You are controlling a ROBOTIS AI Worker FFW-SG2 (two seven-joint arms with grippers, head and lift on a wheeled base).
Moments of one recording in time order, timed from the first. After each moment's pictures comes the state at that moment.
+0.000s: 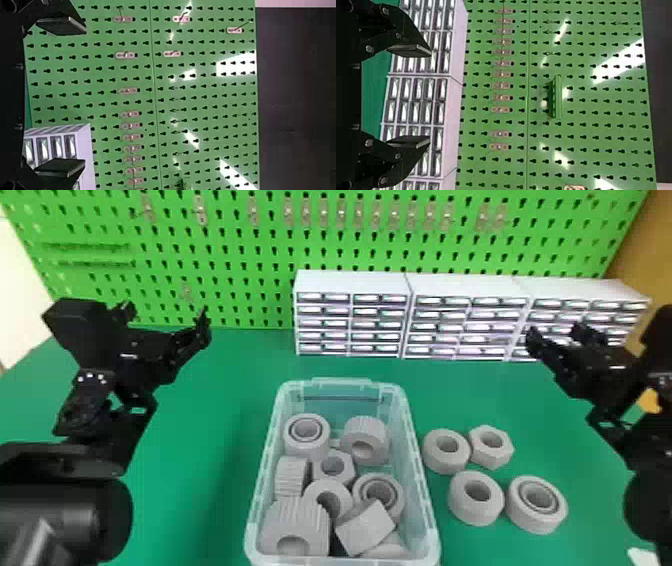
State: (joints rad) left arm -0.07 0.15 0.04 -1.85 0.10 0.11 -0.11; right arm -0.14 -0.10 -0.29 -1.84 -0.08 0.37 0.38
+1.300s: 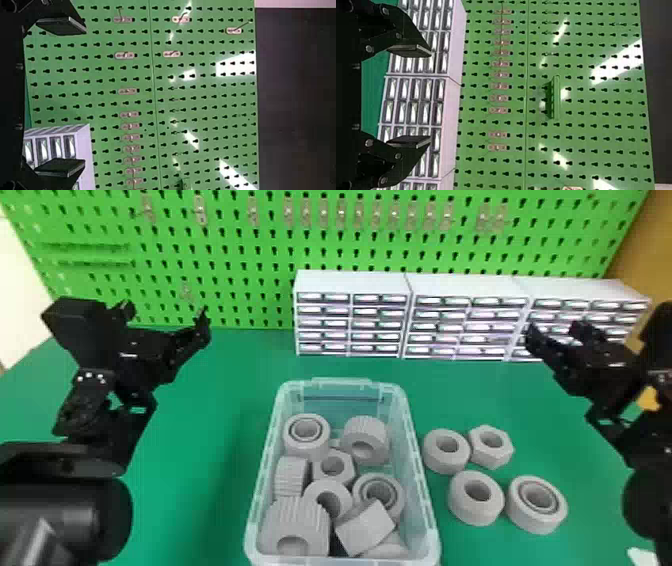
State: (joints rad) left arm -0.07 0.15 0.04 -1.85 0.10 0.11 -0.11; right arm -0.14 -0.11 -0.28 -1.84 -0.08 0.37 0.37
